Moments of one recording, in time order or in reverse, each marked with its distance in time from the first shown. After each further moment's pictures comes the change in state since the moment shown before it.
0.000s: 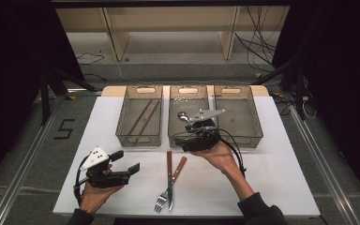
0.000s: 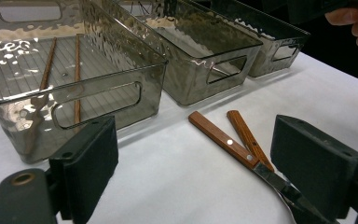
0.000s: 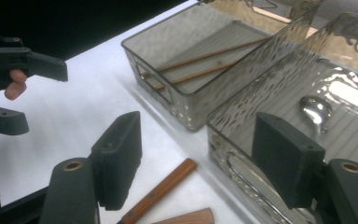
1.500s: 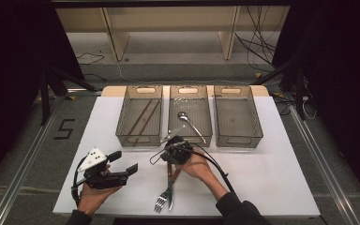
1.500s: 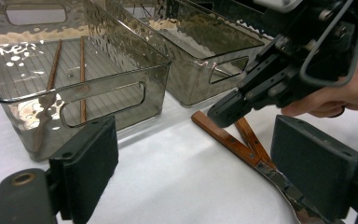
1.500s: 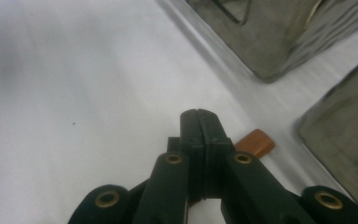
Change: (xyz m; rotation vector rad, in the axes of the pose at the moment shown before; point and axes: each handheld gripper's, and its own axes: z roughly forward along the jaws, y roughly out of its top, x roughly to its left) left arm 0.001 -0.001 -0.004 -0.008 0.008 0.008; right arm 0.027 -0.033 0.098 0.280 0.096 -0.114
